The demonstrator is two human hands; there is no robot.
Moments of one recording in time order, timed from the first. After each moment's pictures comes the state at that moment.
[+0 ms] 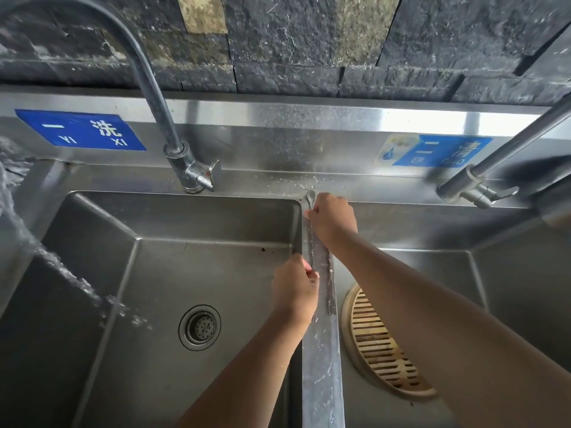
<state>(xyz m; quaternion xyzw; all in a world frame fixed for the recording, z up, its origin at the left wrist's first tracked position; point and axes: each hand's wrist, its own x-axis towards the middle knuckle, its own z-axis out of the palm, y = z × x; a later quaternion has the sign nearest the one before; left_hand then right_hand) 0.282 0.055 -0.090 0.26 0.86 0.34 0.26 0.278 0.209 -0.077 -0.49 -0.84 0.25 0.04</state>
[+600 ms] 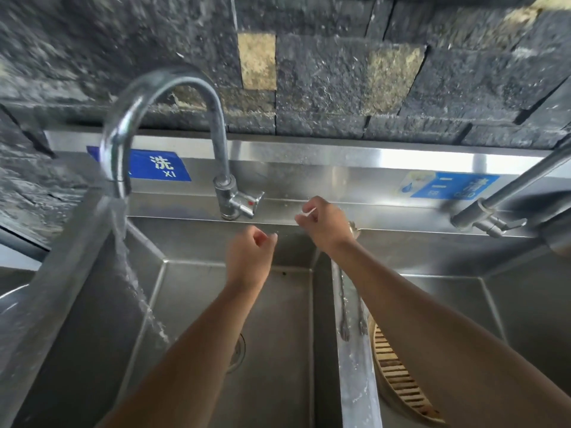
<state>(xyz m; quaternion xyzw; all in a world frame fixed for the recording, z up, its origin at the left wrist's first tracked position) 0.136 0.020 -0.021 0.22 0.86 0.43 0.16 0.221 0.168 -0.022 -0.42 -0.82 0.36 0.14</state>
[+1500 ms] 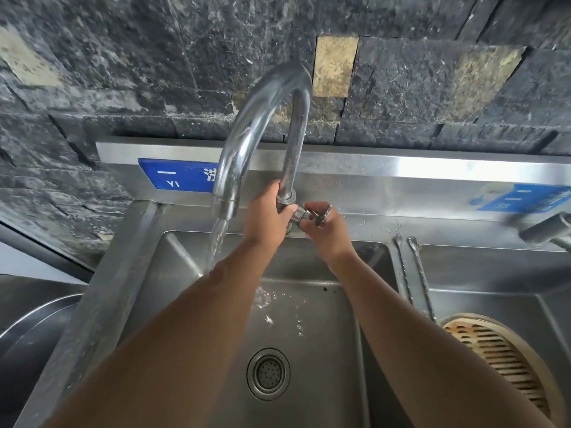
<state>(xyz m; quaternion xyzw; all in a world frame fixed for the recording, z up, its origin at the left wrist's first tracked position) -0.011 0.039 -0.031 0.39 0.80 0.45 0.06 0.105 0.117 -0.060 -0.39 -0.67 0.58 0.25</state>
